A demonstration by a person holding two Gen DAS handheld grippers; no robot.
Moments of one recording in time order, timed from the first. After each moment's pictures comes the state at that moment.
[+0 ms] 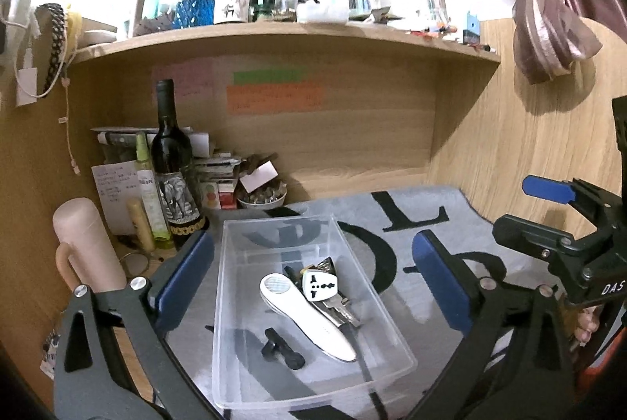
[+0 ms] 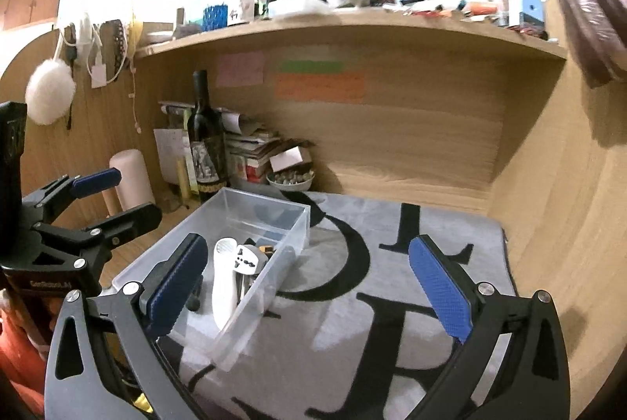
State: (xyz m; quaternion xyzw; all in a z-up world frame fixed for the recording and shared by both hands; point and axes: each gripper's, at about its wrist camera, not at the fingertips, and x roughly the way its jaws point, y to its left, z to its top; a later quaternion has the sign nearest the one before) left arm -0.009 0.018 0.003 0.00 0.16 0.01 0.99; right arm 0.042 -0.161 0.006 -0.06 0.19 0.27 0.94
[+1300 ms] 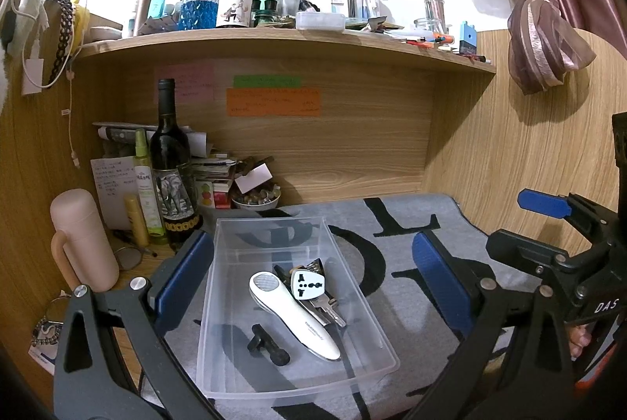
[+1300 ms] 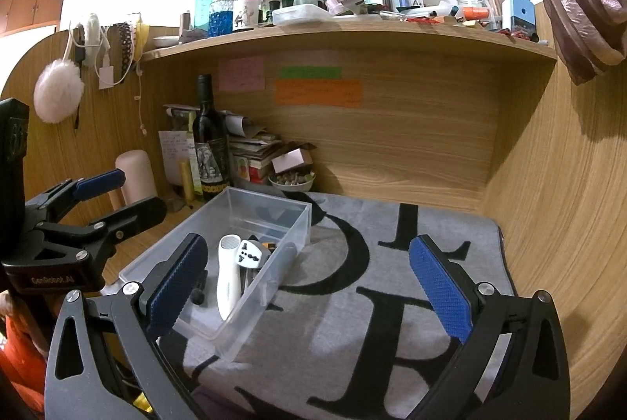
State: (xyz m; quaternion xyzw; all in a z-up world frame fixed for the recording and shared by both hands) left arm -0.019 0.013 0.002 -0.02 0.15 0.01 0.99; right arm 0.029 -0.164 0.005 -0.06 0.18 0.27 0.94
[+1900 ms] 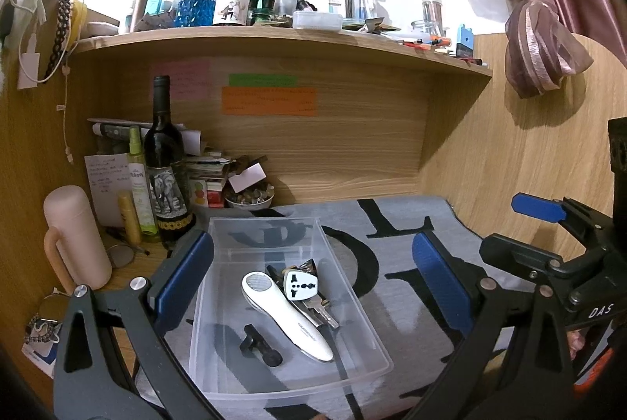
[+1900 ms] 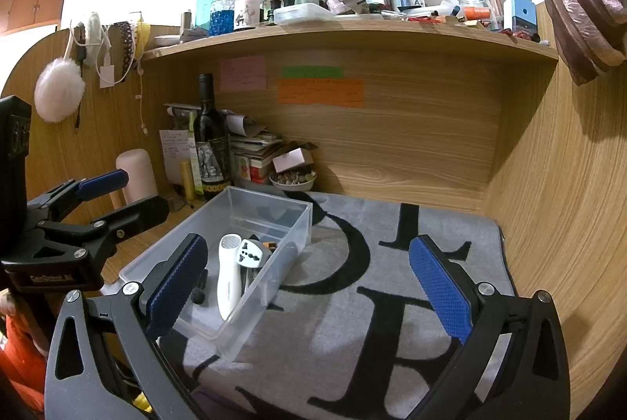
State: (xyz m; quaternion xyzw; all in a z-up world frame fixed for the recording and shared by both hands) left arm -0.017 0.007 0.000 -0.02 0.15 0.00 0.99; right arm 0.028 -0.163 0.004 -0.05 0.18 0.27 0.94
